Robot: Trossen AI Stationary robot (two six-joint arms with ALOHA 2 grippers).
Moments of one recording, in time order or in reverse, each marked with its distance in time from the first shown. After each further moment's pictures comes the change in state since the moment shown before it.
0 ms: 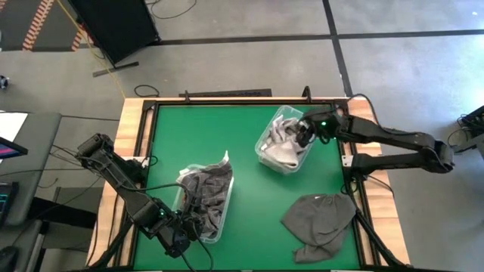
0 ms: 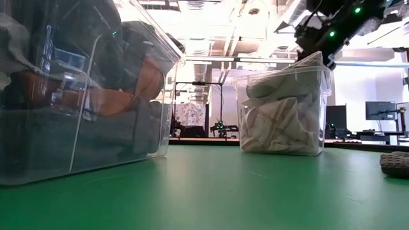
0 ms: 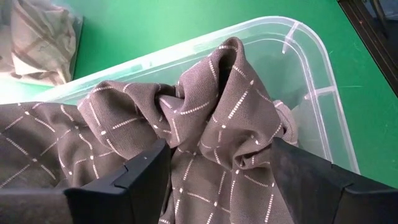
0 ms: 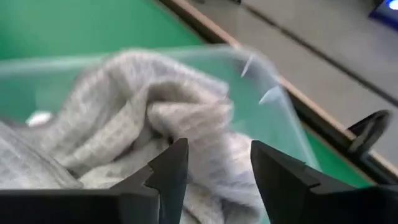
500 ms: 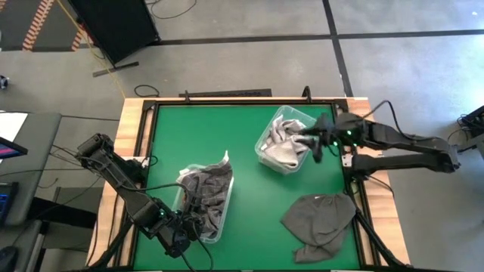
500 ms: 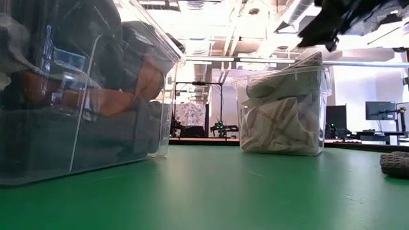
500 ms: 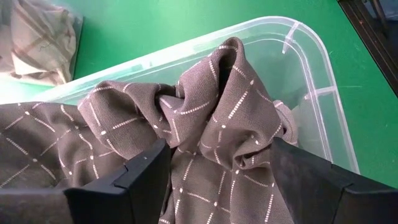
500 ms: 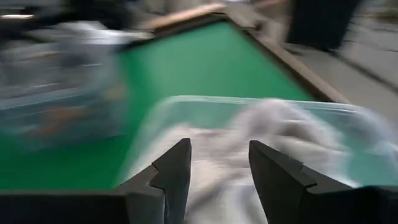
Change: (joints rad) left arm 0.000 0.000 0.000 0.000 0.000 0.000; right arm 0.199 -0.236 0.002 0.012 -0.247 -0.001
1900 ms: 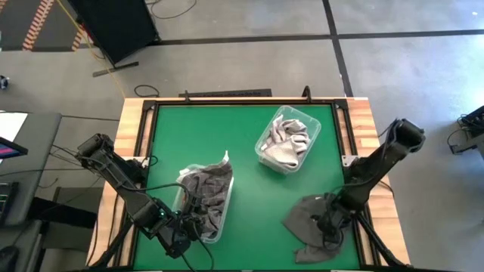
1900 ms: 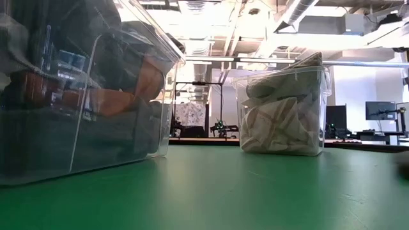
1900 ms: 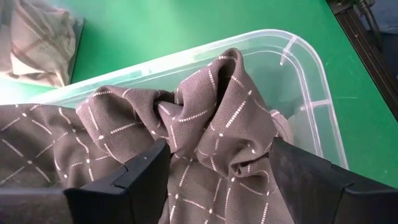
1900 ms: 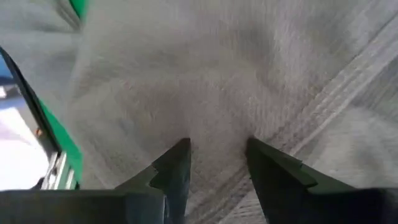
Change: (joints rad) left arm 0.000 0.000 0.000 0.023 0.000 -0.024; right arm 1.027 0.682 0.002 -0.184 -0.221 0.922
